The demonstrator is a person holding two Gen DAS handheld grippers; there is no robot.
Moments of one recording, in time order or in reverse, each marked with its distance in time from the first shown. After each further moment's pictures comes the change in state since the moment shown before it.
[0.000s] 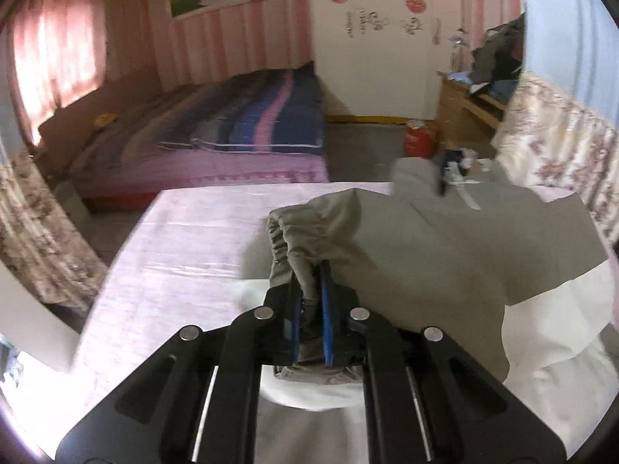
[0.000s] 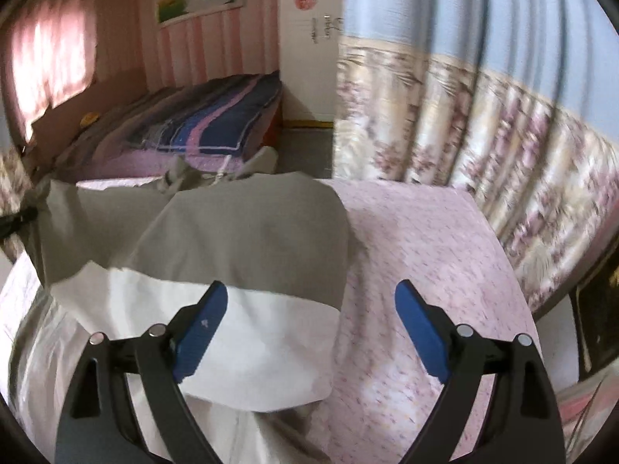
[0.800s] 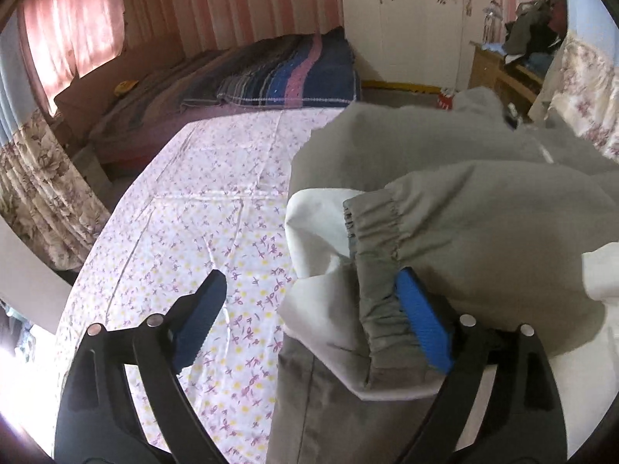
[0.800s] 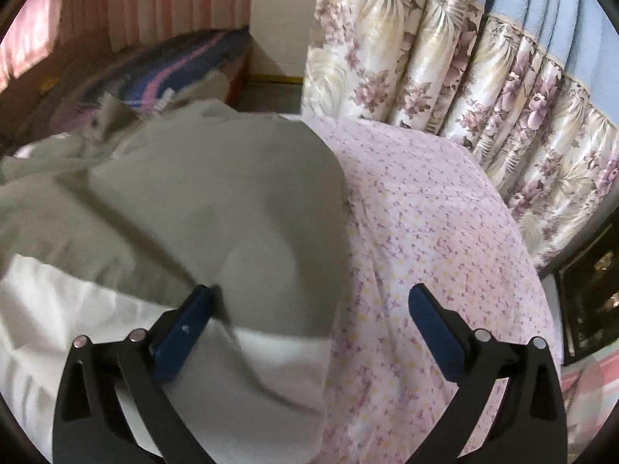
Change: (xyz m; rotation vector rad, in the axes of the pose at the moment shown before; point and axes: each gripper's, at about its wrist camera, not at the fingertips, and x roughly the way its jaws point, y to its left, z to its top) left arm 0.055 0.040 -0.060 -0.042 0.102 0.064; right arm 0.081 -0.013 -0.025 0.027 0.156 -0.121
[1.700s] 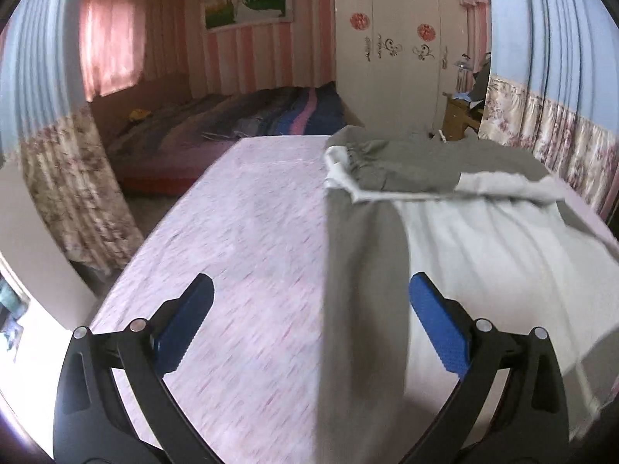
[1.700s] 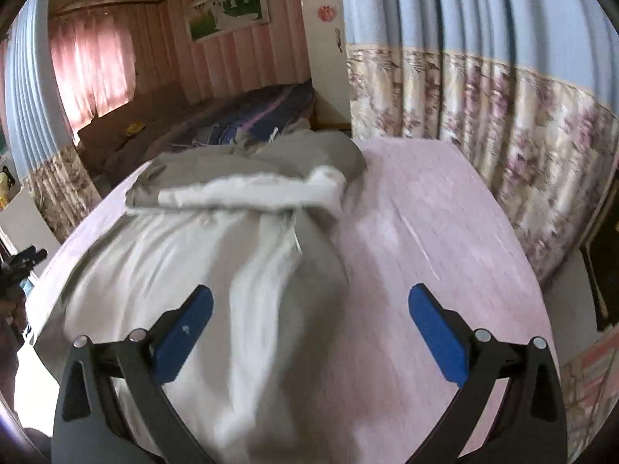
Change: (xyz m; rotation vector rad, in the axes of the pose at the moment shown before) left arm -0.237 0.061 -0.199 -0.024 -0.217 -0.043; right arm -0.223 -0.076 -0.188 0.014 -0.194 0.296
